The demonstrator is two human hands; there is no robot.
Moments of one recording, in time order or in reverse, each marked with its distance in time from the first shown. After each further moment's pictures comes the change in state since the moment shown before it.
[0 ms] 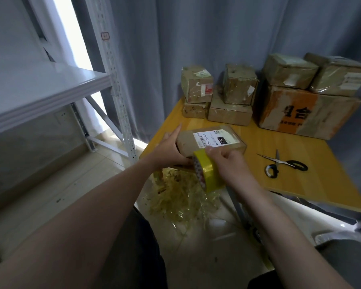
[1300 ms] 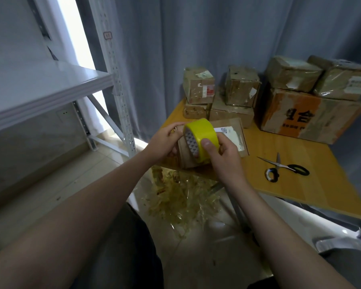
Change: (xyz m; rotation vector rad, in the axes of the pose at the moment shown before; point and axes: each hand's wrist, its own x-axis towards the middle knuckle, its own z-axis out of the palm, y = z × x) left_hand -0.004 0.014 -0.018 -0.359 0.213 0.158; right_hand 0.030 0.009 0.008 0.116 0.025 -0.435
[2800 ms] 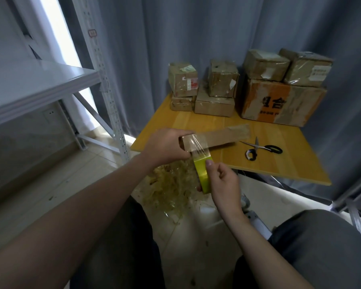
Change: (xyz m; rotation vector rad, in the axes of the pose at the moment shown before) left_hand -0.067 0.061 0.024 0.613 -0.100 0.275; right_hand -0.111 0.016 -0.003 -0.055 0.243 0.297
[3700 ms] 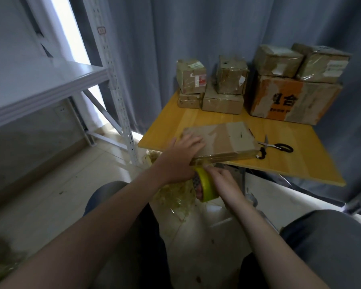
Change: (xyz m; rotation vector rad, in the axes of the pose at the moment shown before) left_hand -0.025 -0.011 0.042 0.181 -0.162 0.153; right_hand 0.015 -0.015 -0.001 0.105 -0.338 0.425
